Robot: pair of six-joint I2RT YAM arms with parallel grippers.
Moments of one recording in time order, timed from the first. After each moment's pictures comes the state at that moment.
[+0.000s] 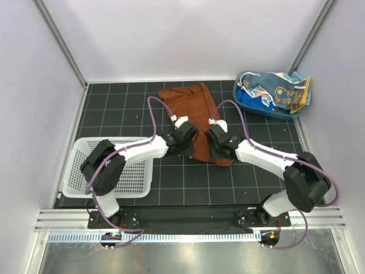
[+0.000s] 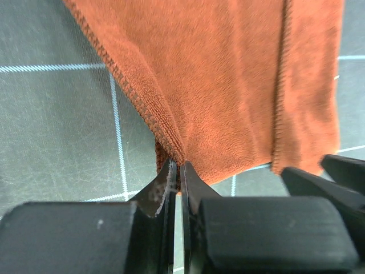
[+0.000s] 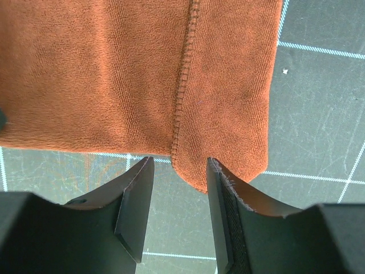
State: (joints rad) left arm -0.86 1.77 1.17 -0.34 -0.22 -0.87; right arm 0.69 1.46 0.89 -0.52 0.33 0.47
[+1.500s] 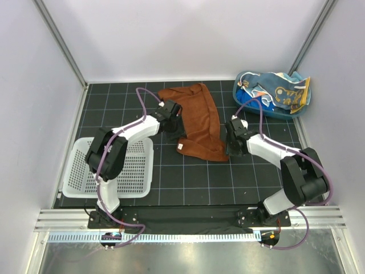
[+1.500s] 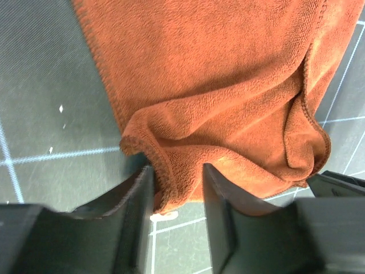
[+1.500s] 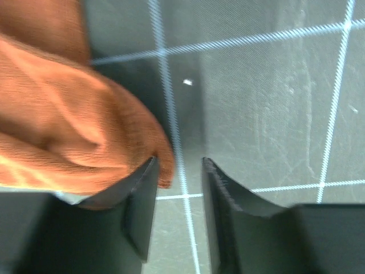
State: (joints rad) left arm -0.59 1.90 1.36 -0.45 0.06 -0.79; right arm 0.40 1.50 0.84 -0.46 0.20 0.51
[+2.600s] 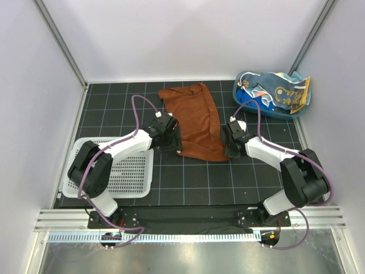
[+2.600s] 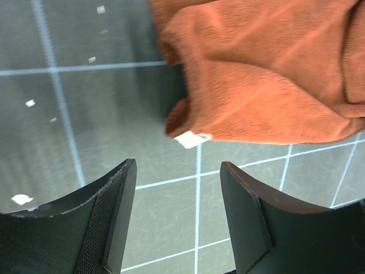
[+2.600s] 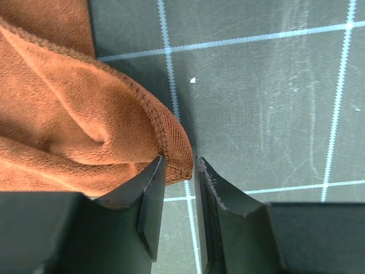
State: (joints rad) left arm -0.65 1.67 1.10 -0.46 -0.03 -0.71; right arm 0.44 1.49 0.79 -0.42 0.24 0.52
